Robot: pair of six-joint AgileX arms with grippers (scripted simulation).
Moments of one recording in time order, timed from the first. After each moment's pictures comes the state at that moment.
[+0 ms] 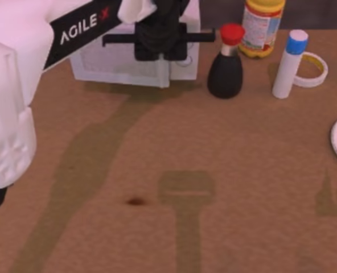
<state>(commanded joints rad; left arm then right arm) -0.57 2.30 2.10 -0.91 -0.27 -0.49 0.00 0.00 0.00 0.00 0.00 0.00</state>
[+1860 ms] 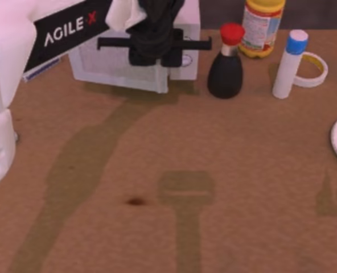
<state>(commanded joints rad) -0.57 2.22 1.96 -0.83 -0.23 -0.42 0.00 0.00 0.00 0.00 0.00 0.00</state>
